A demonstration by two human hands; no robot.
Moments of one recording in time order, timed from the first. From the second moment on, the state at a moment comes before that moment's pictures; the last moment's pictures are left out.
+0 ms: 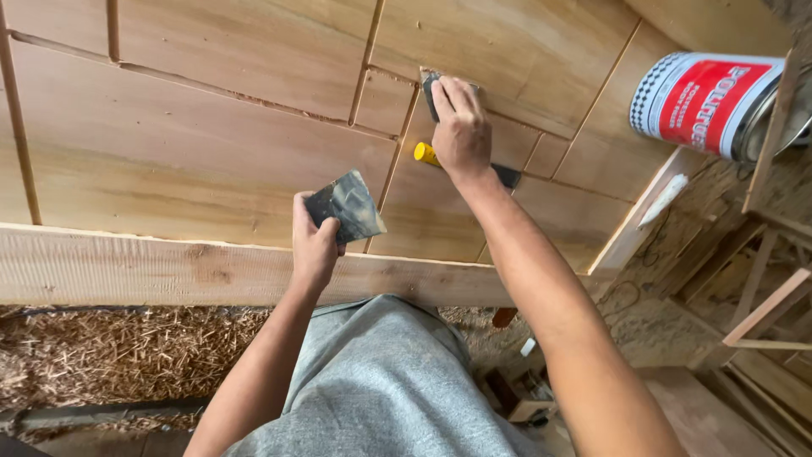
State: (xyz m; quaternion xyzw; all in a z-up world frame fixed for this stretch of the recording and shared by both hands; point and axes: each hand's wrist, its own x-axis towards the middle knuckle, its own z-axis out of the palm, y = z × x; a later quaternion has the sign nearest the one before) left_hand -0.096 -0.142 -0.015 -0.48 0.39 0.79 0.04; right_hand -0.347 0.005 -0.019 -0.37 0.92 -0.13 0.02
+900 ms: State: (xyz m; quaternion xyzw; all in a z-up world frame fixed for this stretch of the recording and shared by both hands) left_hand -0.108 -0.117 -0.017 -0.45 0.41 0.79 0.07; right_hand -0.352 0.046 -0.028 -0.36 0.93 -0.12 0.01
